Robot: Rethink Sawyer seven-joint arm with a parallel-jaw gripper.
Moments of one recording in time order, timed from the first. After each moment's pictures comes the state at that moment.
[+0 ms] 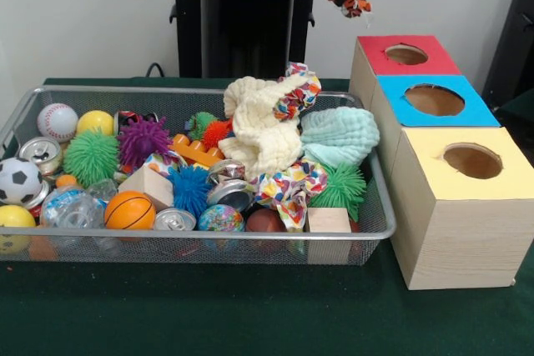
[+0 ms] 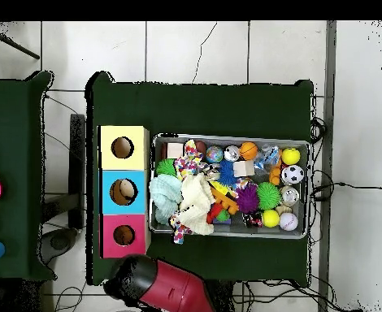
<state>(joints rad) 0.19 -0.76 -0.33 2.18 0.31 0.75 2.88</state>
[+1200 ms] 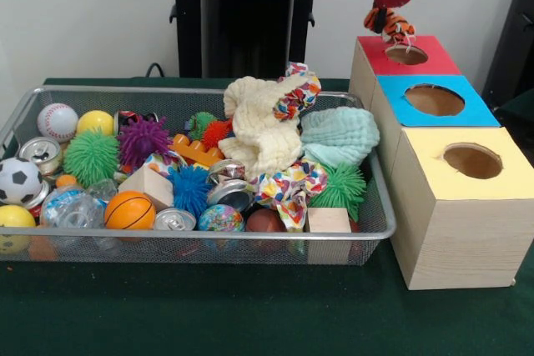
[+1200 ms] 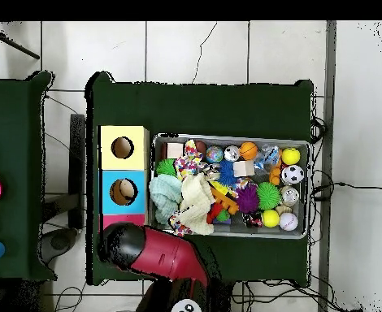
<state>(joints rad) 0.15 -0.76 -0.21 2.02 0.33 0.75 2.88</state>
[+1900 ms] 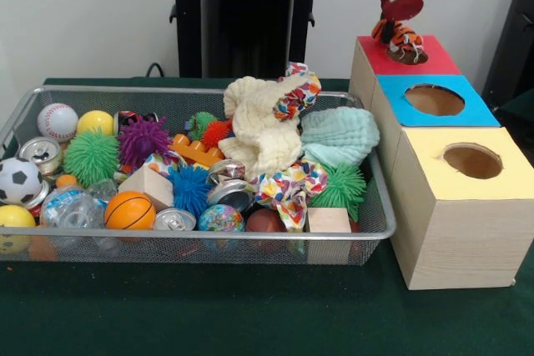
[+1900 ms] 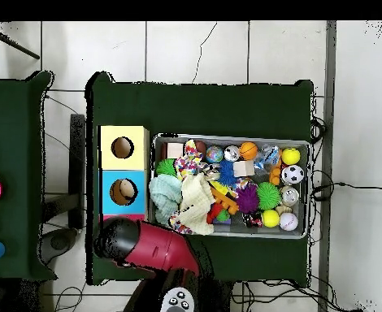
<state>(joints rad) 0.17 -0.71 -0.20 2.00 0.35 0.75 2.88</state>
